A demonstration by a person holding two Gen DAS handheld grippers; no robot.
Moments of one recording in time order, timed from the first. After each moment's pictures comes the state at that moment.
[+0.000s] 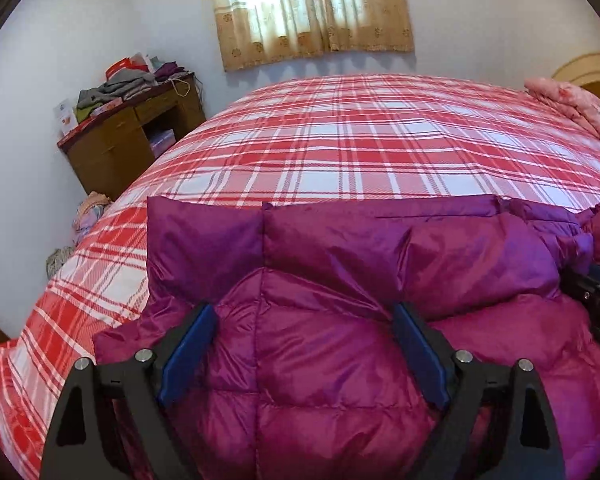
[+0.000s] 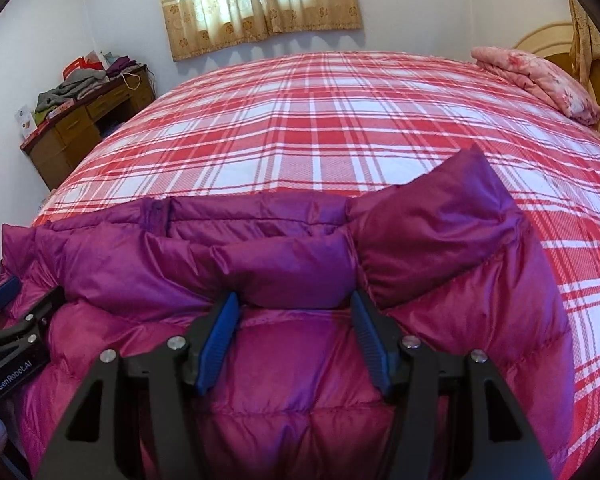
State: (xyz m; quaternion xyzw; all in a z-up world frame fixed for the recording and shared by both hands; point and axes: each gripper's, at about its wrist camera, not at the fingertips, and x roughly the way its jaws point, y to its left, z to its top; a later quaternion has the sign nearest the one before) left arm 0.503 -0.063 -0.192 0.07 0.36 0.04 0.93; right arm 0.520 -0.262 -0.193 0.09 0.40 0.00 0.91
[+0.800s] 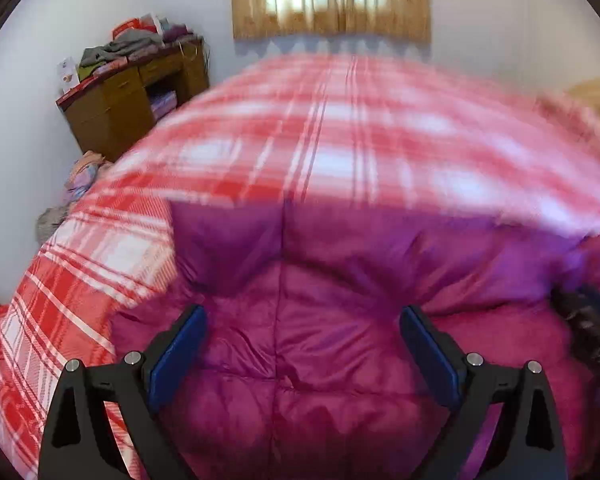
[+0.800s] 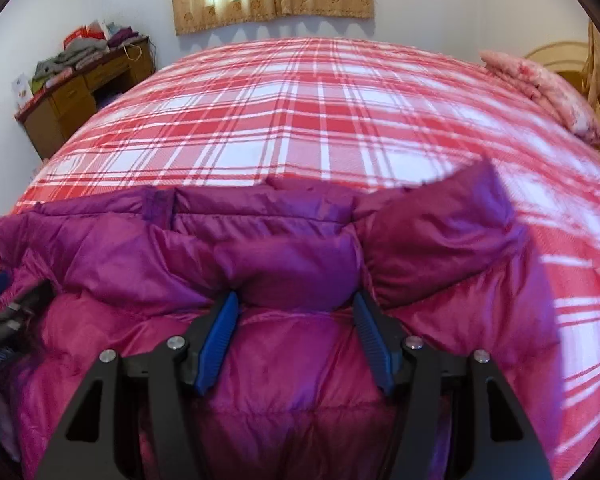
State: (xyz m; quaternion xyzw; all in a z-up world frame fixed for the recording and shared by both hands) left arm 0.503 -0.043 -0.162 0.00 0.39 0.03 0.92; right arm 0.525 -0.251 -0.183 0.04 0.43 0.00 0.90
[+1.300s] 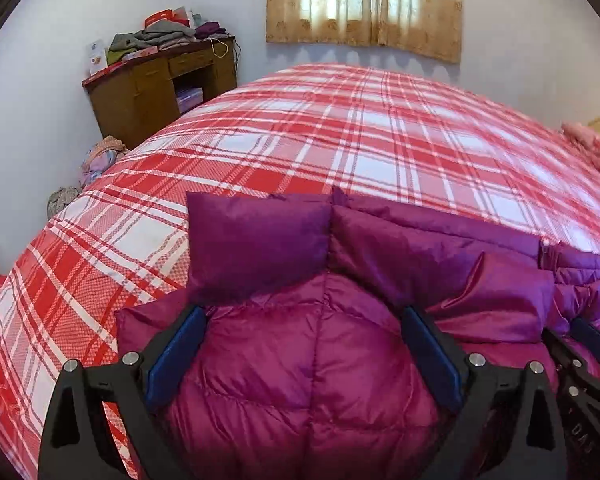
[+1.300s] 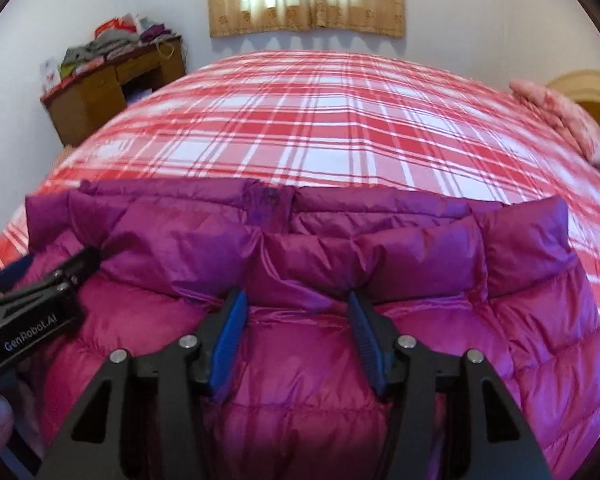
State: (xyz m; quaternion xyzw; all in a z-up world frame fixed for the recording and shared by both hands) left arm 0.514 -0.023 -0.202 -0.01 0.40 0.08 0.91; right arm 0.521 -0.185 -0.192 0.01 0.41 0.04 0.91
